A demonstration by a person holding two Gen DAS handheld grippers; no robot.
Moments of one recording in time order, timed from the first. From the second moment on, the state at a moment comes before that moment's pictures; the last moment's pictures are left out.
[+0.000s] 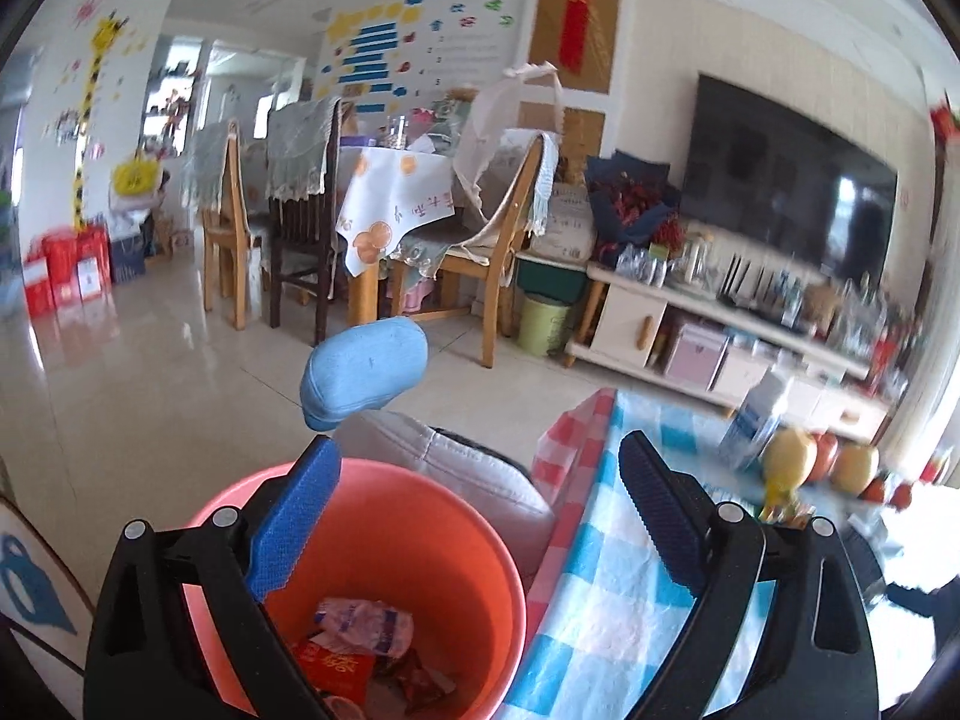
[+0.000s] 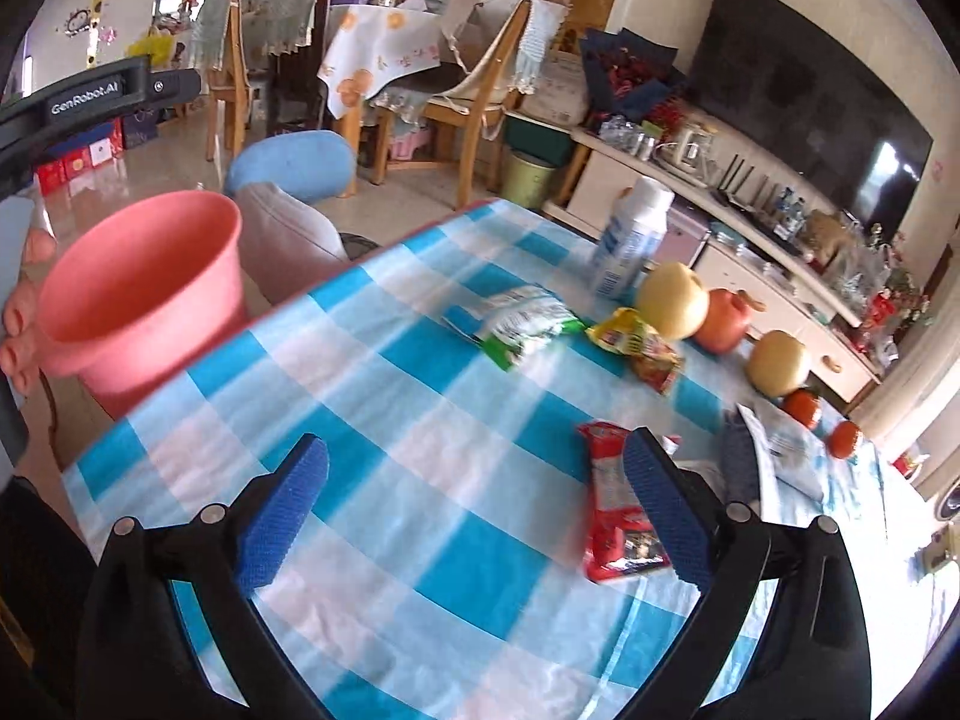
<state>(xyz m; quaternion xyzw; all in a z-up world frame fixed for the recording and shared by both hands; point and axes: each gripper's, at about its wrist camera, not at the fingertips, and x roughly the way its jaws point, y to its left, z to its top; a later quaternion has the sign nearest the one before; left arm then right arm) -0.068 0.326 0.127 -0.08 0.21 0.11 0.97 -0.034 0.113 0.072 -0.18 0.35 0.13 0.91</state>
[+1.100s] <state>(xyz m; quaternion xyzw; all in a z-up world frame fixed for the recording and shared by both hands) -0.061 0.168 0.070 0.03 0.32 -0.04 0.95 -0.041 -0.085 0.045 -0.04 0.42 0.02 0.91</state>
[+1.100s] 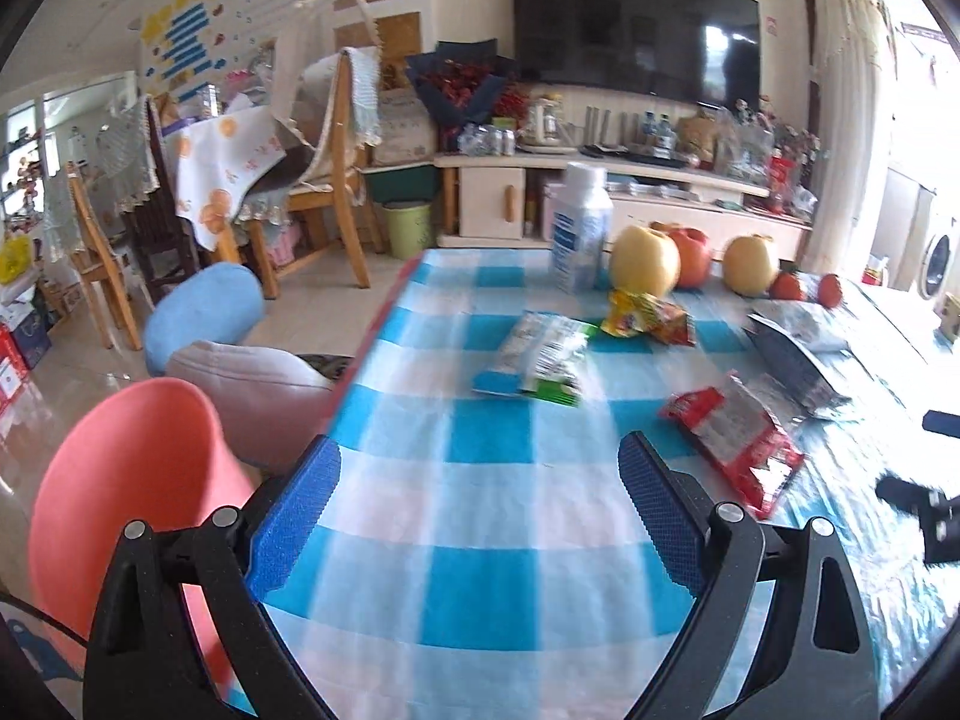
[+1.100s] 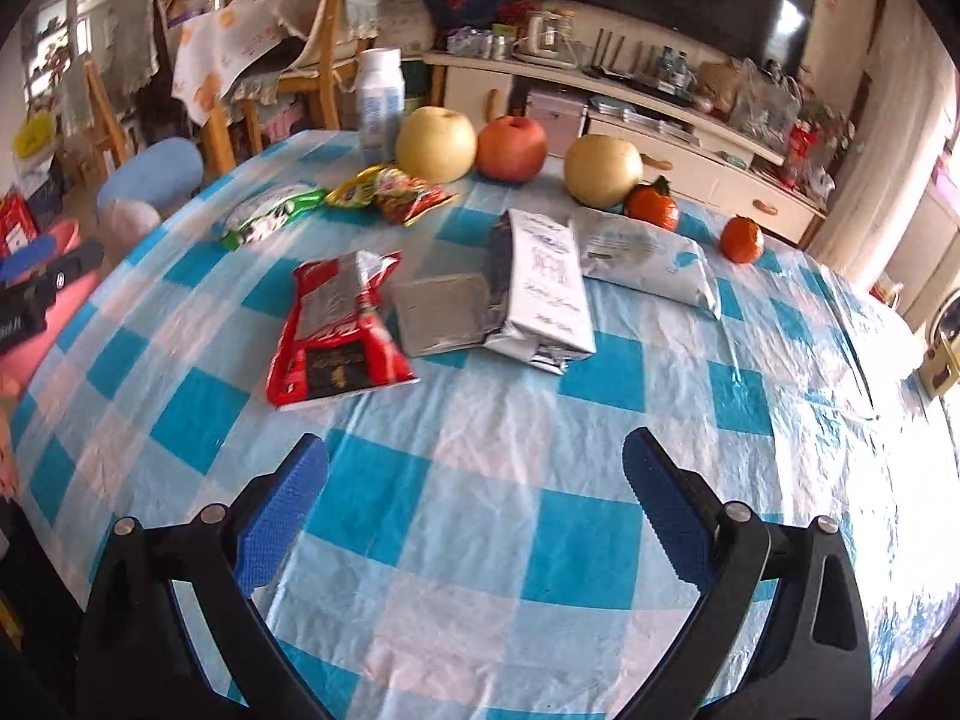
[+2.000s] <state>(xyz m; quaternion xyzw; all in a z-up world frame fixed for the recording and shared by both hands) 0.009 0.038 0.014 -0.13 0.47 -0.11 0.87 0.054 -0.184 0.028 0.17 0.40 0.07 0.90</state>
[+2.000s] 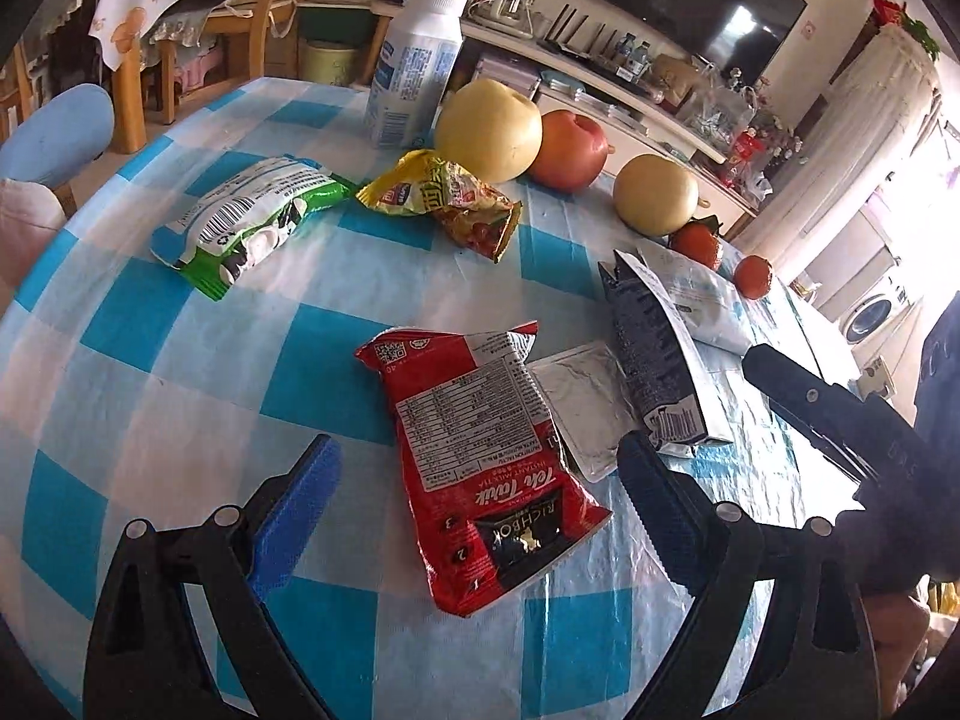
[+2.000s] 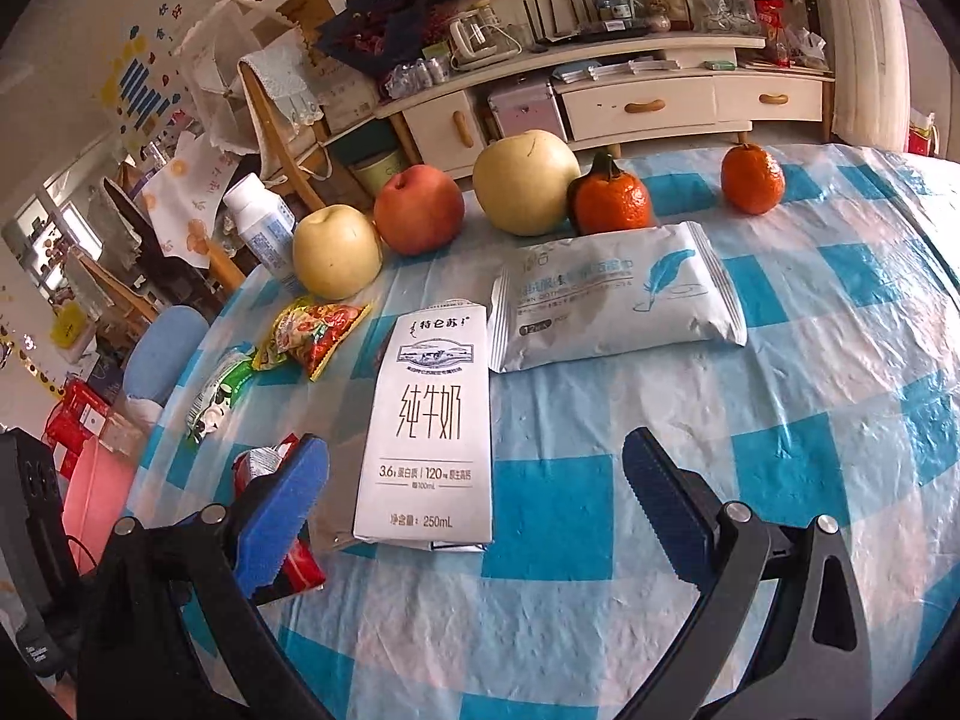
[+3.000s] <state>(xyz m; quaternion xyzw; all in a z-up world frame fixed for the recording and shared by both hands) 0.011 0.034 0.012 -0.08 0.47 -0.09 0.87 0.084 -0.167 0.000 0.16 0.45 0.10 0.88</state>
